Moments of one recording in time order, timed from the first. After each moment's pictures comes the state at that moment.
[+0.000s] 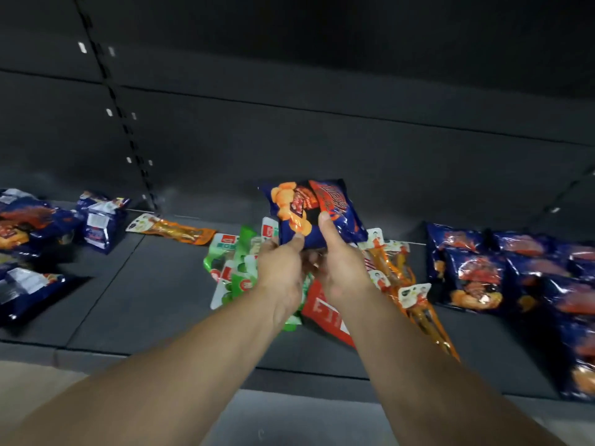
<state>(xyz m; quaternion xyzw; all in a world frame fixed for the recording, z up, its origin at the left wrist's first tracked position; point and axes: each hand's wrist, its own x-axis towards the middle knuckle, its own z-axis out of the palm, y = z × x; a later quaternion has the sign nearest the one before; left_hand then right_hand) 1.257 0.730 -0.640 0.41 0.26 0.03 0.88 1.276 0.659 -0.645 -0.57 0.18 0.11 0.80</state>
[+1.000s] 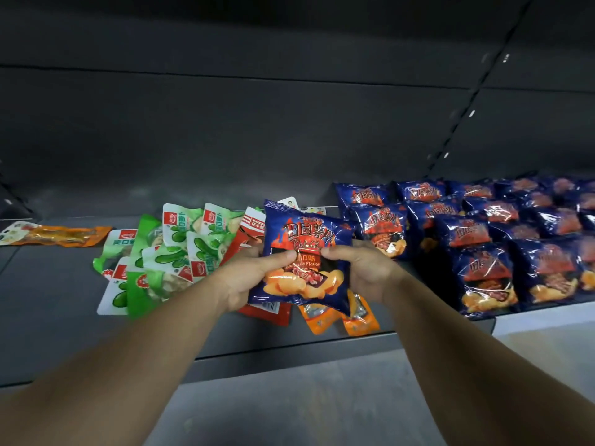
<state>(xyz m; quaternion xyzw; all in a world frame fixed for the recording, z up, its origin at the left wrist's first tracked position) 1.259 0.642 -0.677 0.63 0.08 -0.27 0.72 1.256 0.451 -0.668 -0.65 0.13 0.19 0.73</state>
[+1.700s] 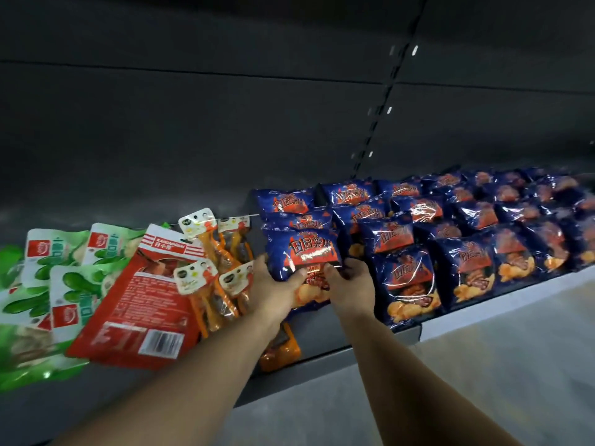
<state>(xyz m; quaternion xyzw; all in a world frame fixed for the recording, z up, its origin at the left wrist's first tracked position) 1.280 0.454 -0.725 0.71 0.12 -0.12 0.68 1.260 0.341 -0.721 -0.76 0.34 -0.09 0.54</state>
